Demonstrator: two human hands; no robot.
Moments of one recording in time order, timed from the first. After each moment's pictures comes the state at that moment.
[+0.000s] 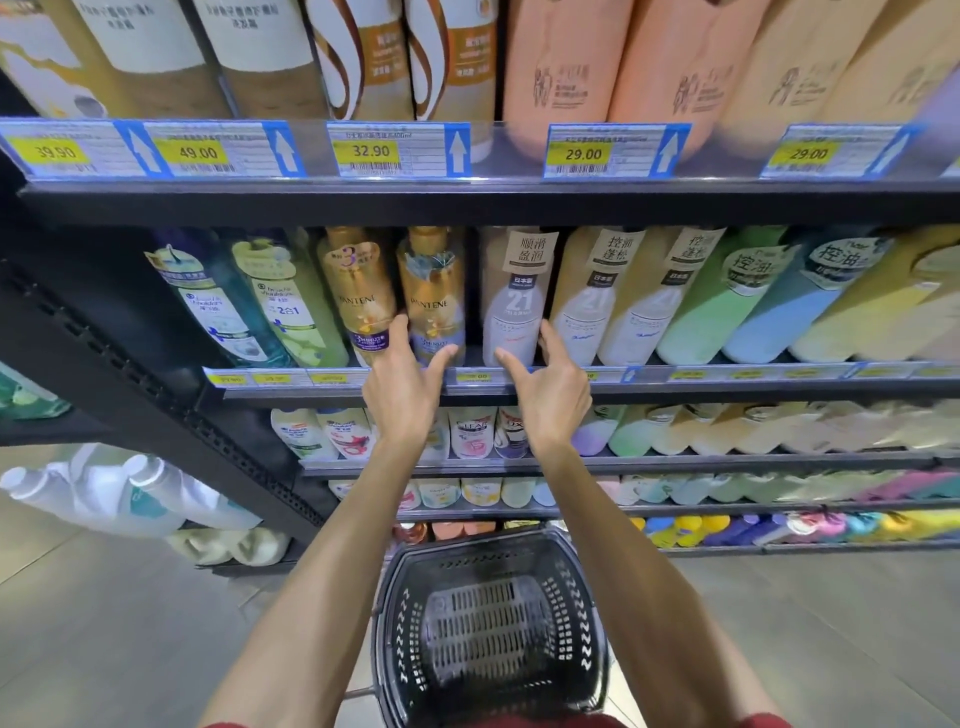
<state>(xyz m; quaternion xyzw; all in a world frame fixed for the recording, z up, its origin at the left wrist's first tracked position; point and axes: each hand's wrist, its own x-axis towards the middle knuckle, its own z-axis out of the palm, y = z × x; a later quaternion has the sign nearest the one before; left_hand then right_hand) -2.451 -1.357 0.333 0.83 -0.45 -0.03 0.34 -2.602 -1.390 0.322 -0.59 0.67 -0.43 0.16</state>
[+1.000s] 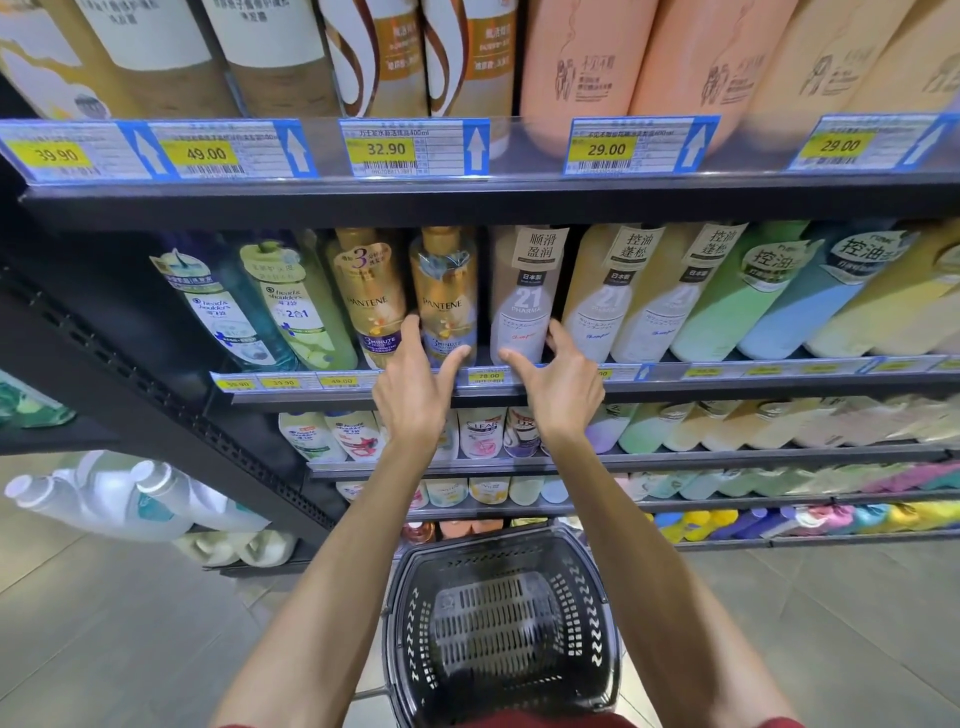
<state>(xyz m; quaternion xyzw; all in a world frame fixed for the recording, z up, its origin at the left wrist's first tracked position) -2.445 -1.358 0.333 0.82 -0.48 -0.02 0.32 -2.597 -1.402 0.327 -0.61 0.70 -0.34 0.15</state>
